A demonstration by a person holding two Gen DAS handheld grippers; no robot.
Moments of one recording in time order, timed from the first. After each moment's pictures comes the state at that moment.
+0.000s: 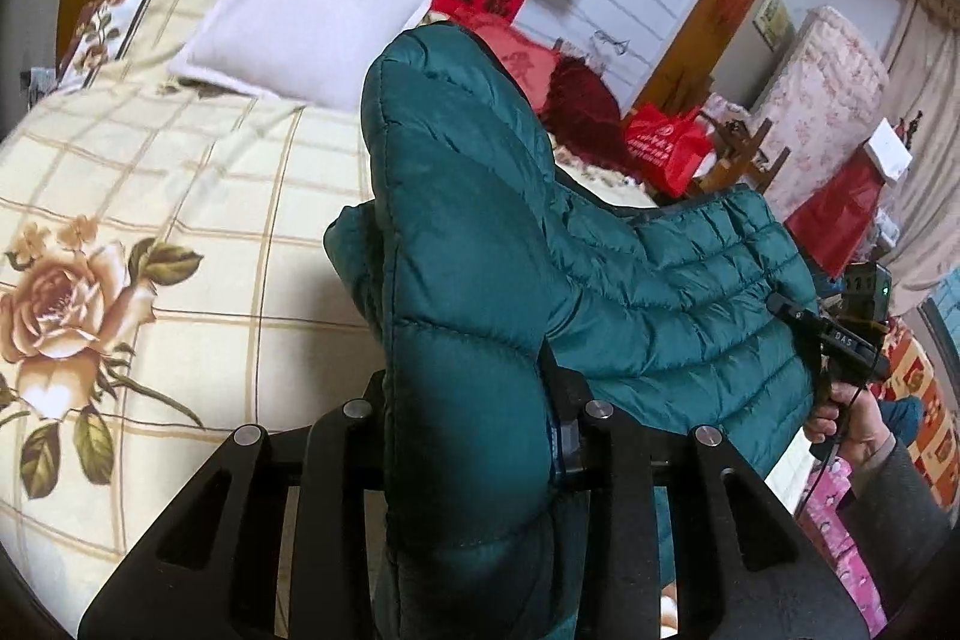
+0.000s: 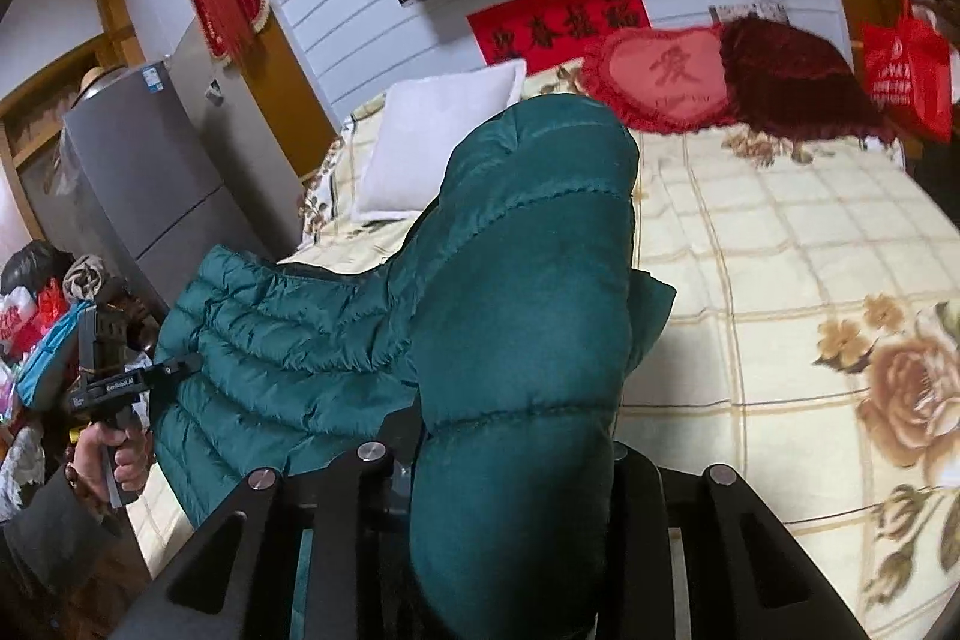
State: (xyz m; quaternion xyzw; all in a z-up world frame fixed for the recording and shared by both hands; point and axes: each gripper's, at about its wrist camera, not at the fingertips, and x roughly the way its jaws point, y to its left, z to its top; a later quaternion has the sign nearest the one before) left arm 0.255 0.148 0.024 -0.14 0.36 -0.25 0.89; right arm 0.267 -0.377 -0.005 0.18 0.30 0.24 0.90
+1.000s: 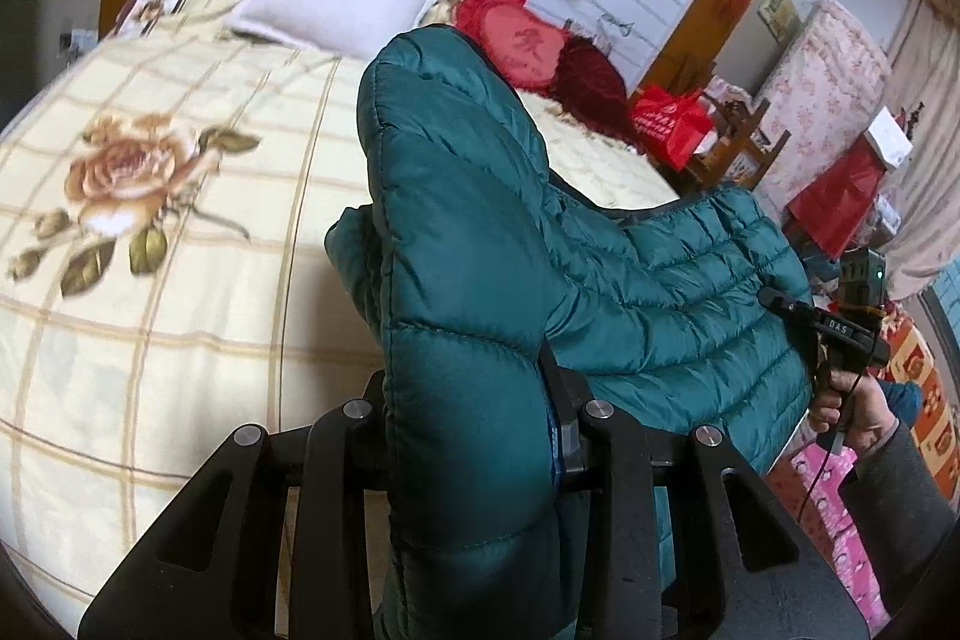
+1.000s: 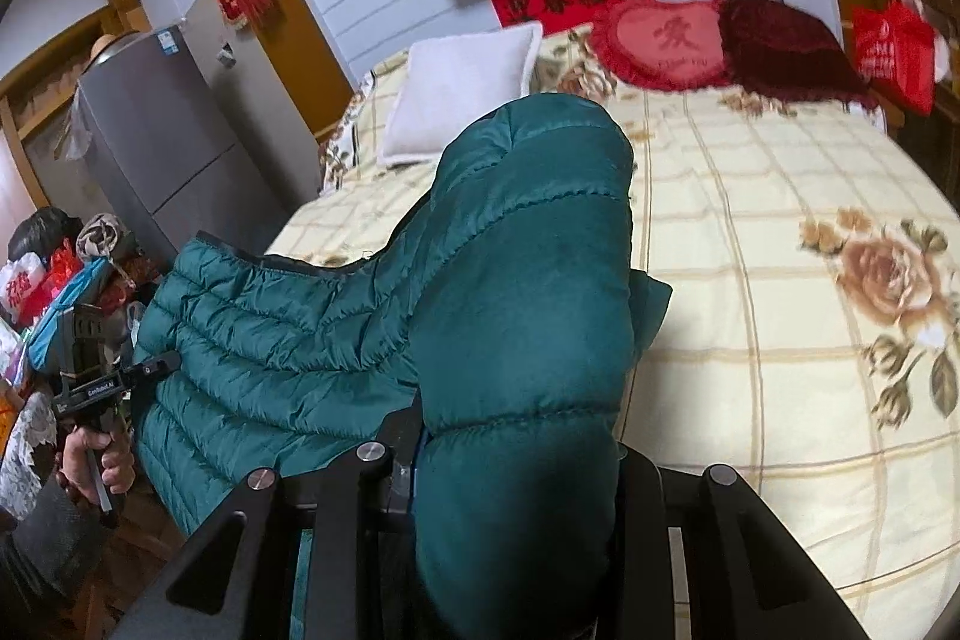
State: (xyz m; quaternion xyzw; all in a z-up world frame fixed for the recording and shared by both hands) left arm 0.129 0.168 -0.014 -0.15 0.39 -0.22 0.88; right arm 0.157 -0.350 -0.022 0.17 0.35 0.24 0.89
